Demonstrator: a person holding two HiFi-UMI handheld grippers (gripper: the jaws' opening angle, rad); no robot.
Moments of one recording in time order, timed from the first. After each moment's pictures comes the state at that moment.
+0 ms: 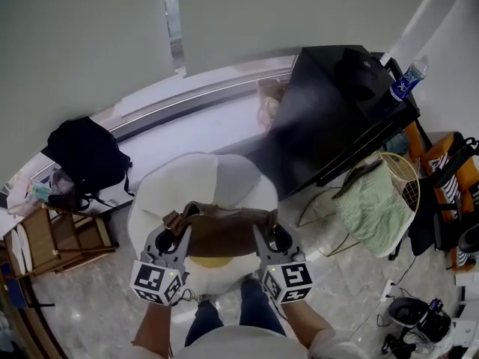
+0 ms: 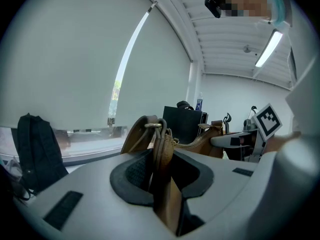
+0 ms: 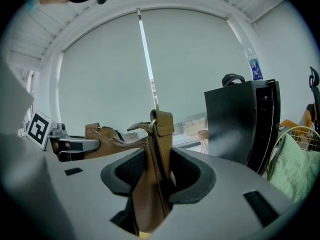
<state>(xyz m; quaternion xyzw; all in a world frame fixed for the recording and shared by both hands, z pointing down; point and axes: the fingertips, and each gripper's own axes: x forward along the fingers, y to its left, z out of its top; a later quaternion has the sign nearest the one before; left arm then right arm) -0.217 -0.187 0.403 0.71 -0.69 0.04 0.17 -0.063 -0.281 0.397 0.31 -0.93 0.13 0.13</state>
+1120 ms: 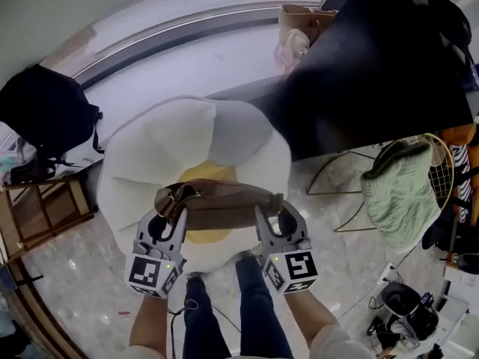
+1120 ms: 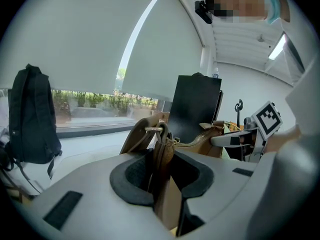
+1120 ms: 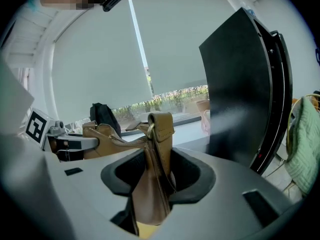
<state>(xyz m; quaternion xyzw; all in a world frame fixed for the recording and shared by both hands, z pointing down) -0.241 -0.250 0.619 0.68 -0.69 0.06 0.24 -0.091 -0.351 0.619 0.29 -0.92 0.16 0.20</state>
